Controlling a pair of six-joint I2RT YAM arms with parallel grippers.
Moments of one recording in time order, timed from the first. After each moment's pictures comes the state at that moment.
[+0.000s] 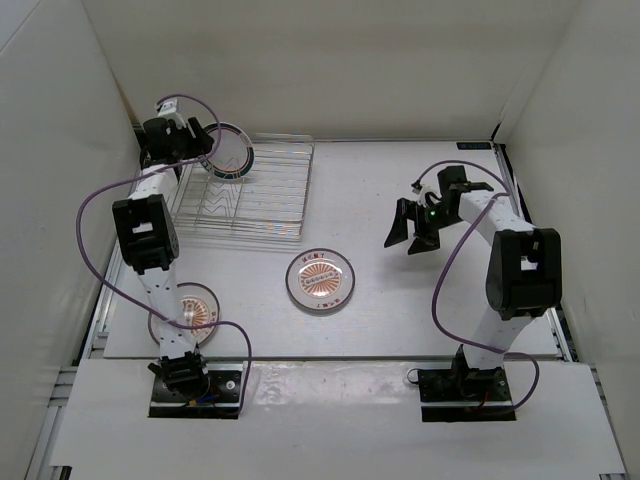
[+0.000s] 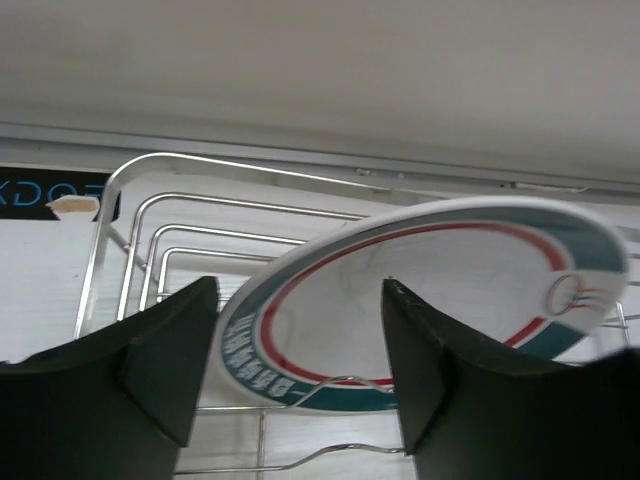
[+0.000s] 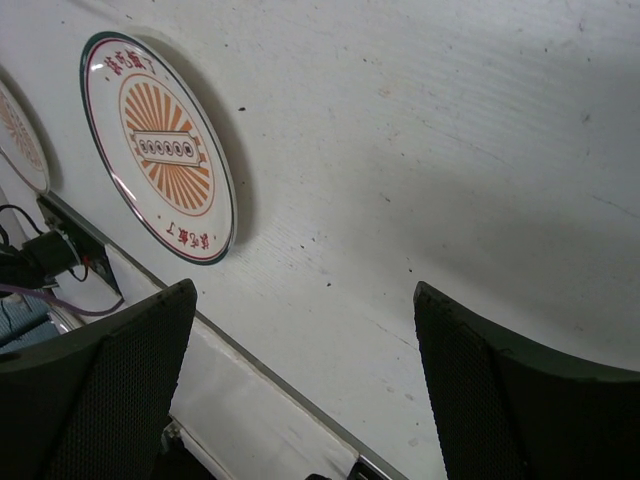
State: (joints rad) left arm 0.17 2.32 1.88 0.13 0.37 -0.19; right arm 0.11 1.76 1.25 -0.79 -0.65 0.09
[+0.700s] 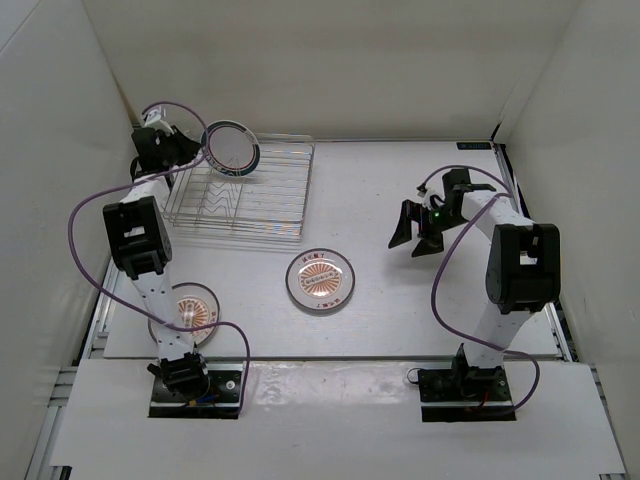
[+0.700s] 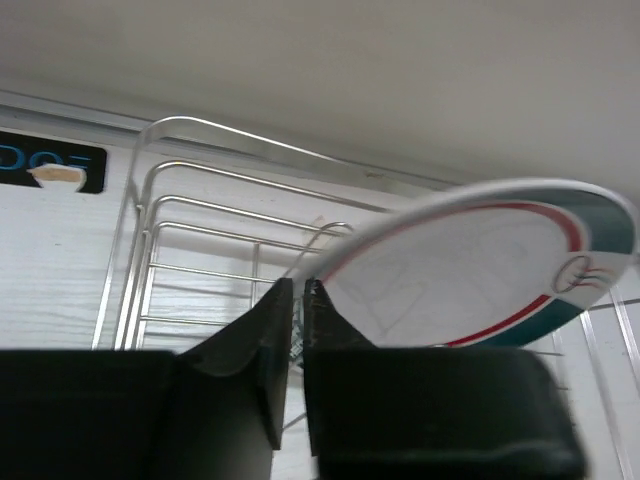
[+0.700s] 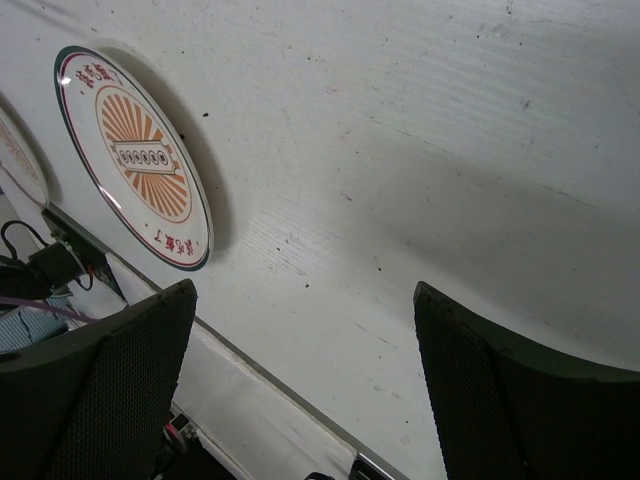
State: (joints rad) left arm 0.22 2.26 1.71 0.29 0.45 -0.34; right arm 0.06 1.80 1.24 -0.79 -0.65 0.09
